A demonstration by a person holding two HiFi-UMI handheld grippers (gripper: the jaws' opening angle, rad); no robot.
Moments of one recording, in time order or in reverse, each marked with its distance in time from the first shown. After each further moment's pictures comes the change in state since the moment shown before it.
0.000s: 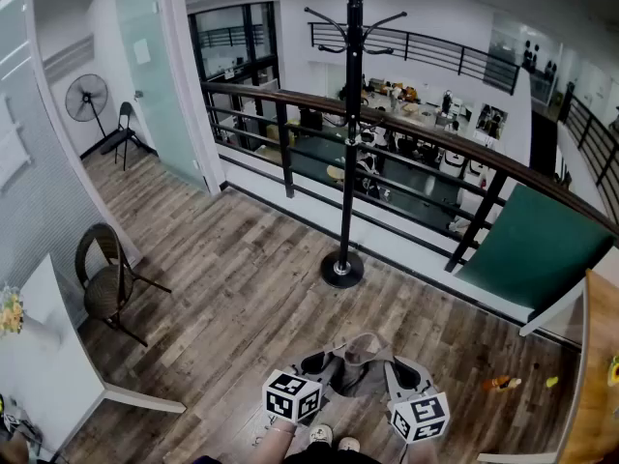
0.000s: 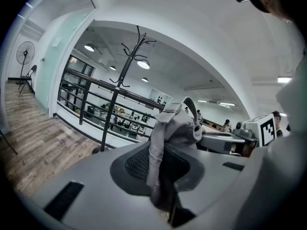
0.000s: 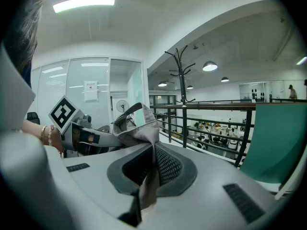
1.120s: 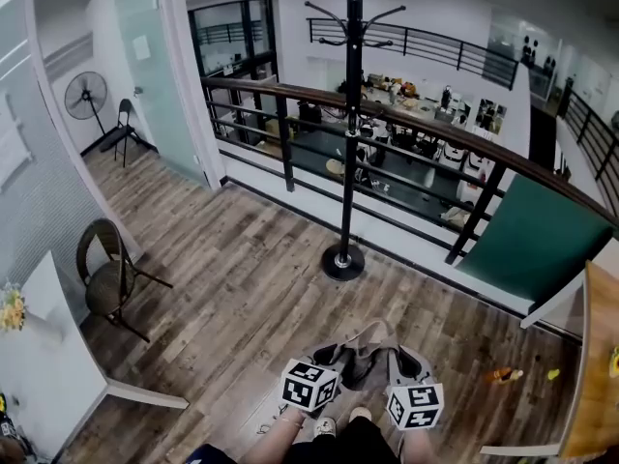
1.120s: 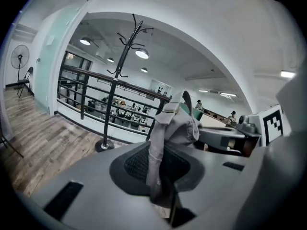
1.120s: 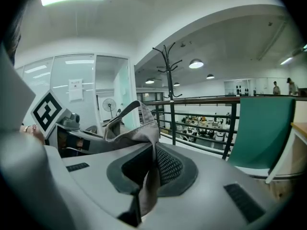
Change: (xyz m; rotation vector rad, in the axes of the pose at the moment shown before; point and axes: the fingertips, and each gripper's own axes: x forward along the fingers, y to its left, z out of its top) left arm 0.004 -0.007 -0.031 0.031 0.132 0.022; right arm 0.002 -0.003 -0.023 0.088 0.032 -0.156
